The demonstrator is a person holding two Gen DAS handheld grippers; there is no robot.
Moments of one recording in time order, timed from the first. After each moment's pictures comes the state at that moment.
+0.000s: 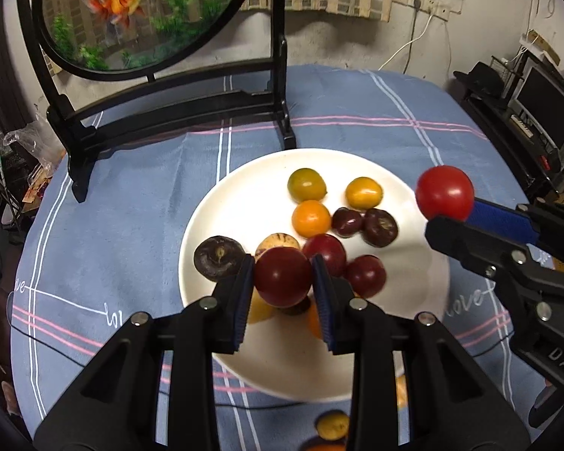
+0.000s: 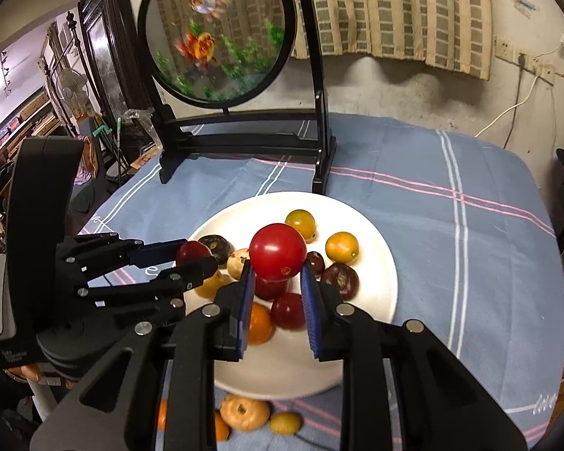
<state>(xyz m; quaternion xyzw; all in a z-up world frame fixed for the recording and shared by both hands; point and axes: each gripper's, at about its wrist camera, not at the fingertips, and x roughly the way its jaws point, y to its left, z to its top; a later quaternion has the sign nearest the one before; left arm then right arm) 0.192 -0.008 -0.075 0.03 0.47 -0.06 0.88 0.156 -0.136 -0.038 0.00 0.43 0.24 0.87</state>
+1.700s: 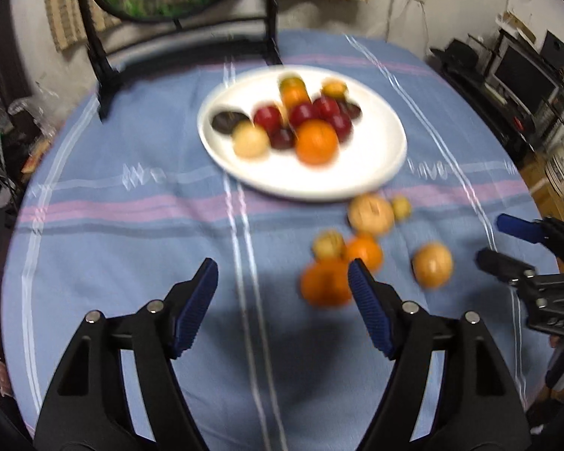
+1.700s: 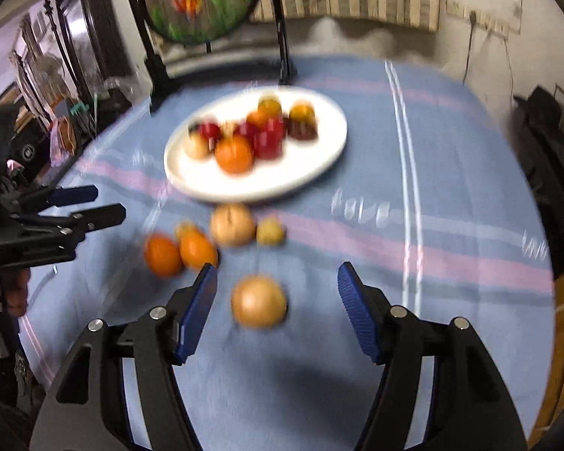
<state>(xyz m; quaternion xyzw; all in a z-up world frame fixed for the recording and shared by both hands) 0.025 0.017 -0.095 0.03 0.50 -0.09 0.86 -0.010 -0.187 -0.079 0.00 0.49 0.17 0.86</state>
